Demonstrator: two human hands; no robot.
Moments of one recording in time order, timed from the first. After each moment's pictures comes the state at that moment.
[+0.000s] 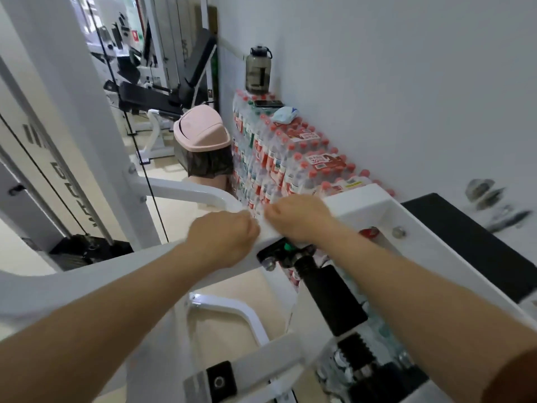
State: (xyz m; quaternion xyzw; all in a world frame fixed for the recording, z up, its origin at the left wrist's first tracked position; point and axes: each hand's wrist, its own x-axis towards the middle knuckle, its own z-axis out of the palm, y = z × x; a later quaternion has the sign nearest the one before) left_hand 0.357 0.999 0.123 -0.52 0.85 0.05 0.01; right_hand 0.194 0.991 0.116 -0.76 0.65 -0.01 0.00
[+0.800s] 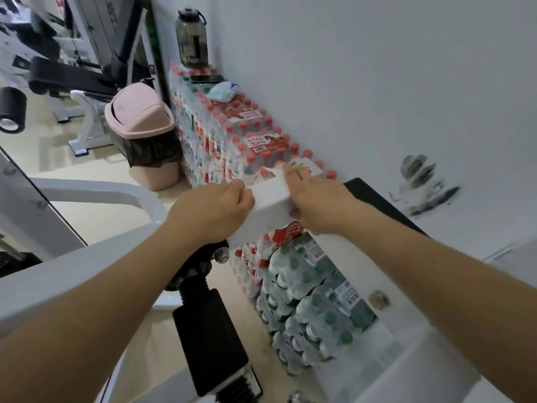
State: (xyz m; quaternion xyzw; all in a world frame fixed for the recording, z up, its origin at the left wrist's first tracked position) left_hand 0.196 0.957 0.101 -0.44 0.89 0.10 -0.10; right_hand 0.012 1.023 0.121 -0.70 0.71 0.07 0.00
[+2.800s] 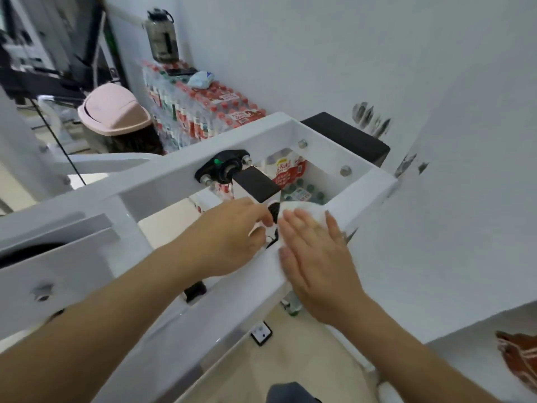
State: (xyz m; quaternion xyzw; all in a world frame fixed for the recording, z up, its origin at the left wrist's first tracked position) left_hand 0.366 1.174 0.123 -0.26 0.95 0.18 -0.07; right_hand 0.236 1.302 0.074 -0.61 0.77 -0.15 -0.08
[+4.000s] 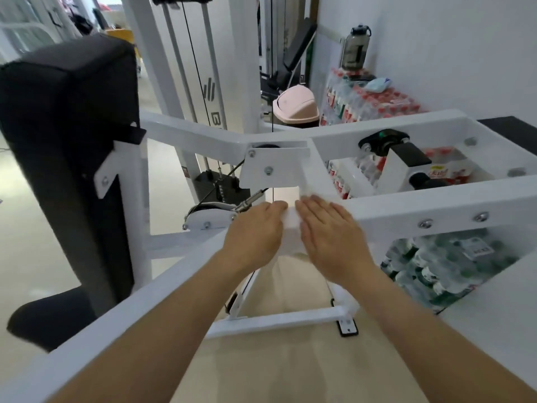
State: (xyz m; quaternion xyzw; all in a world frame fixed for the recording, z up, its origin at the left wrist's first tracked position) left_hand 0.561 1.322 0.079 -0.58 0.79 0.07 -0.17; right_hand 0.395 1.334 0.053 -0.80 0.57 -0.16 -0.06
